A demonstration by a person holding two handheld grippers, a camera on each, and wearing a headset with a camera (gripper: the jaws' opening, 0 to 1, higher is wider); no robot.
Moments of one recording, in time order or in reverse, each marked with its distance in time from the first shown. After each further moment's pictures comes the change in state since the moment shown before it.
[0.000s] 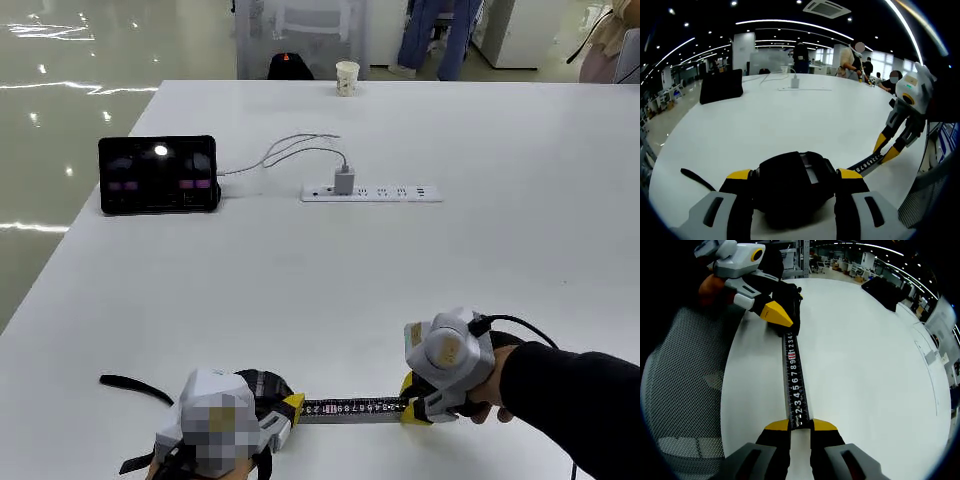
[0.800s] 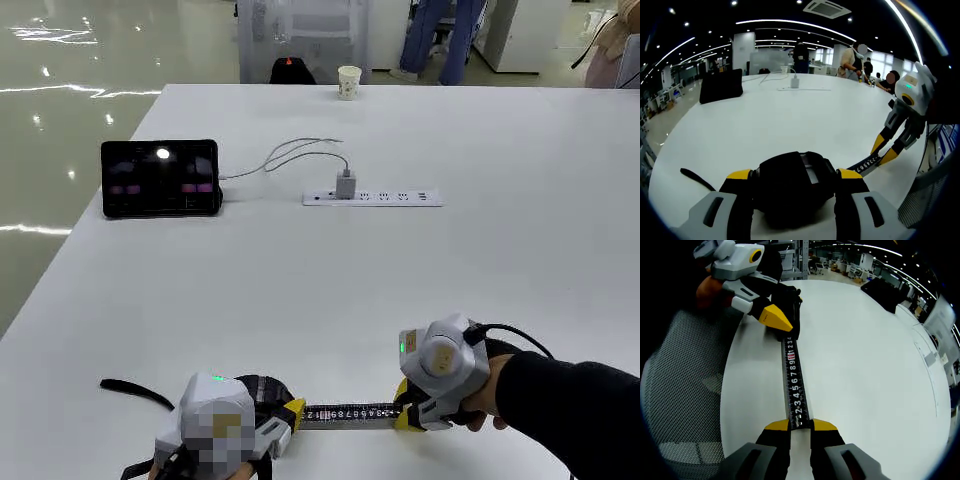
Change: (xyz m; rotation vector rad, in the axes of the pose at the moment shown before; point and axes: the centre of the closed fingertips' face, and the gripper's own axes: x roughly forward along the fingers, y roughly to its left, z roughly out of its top) left arm 0.000 -0.001 0.000 -0.003 0.001 -0.003; right arm 0.003 0.001 0.008 0.008 -0.013 -0.011
